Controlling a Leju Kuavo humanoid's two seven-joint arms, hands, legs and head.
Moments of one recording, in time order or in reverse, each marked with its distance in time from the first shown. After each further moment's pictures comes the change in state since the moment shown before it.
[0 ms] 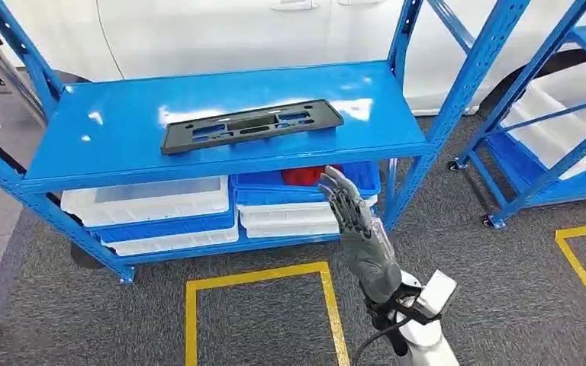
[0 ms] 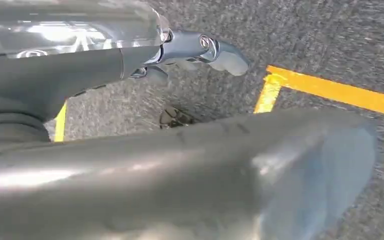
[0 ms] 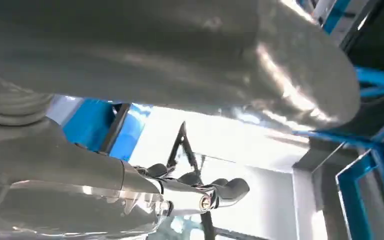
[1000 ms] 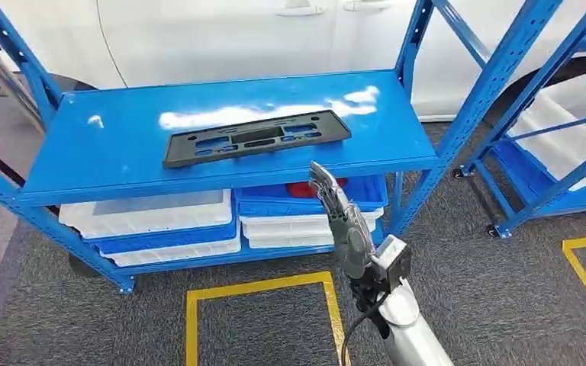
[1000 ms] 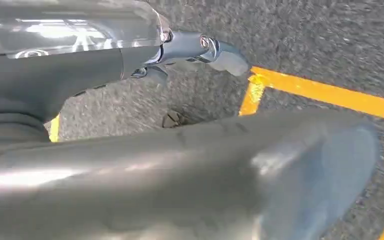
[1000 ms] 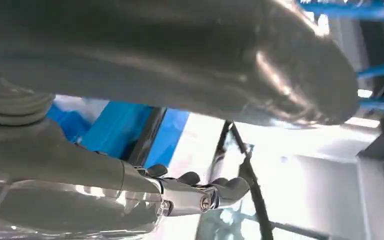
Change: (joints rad) left arm 0.000 0.005 -0.011 0.002 0.001 0.008 0.011; right arm -0.110 0.010 0.032 0.235 0.016 -0.131 0.066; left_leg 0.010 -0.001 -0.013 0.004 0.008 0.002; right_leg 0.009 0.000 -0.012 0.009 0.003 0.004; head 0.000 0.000
